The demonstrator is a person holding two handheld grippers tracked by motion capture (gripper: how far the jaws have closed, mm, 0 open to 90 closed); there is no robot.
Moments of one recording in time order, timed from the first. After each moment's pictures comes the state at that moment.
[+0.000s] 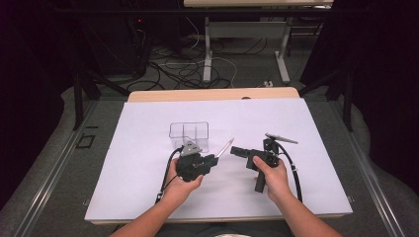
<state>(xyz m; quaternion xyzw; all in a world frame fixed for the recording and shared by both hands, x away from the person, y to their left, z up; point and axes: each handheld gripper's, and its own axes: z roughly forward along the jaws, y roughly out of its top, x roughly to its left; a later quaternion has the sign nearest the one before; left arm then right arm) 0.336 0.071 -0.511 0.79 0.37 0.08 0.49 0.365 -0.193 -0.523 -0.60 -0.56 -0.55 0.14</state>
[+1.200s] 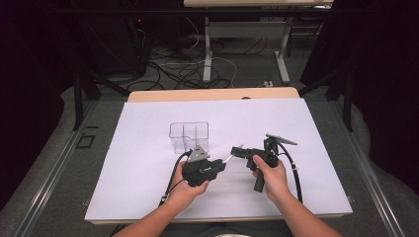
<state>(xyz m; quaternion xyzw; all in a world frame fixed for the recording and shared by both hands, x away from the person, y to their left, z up) 0.326 0.056 -0.514 0.80 0.33 0.07 0.49 0.368 -0.194 -0.529 -0.62 -0.53 -0.55 0.18</state>
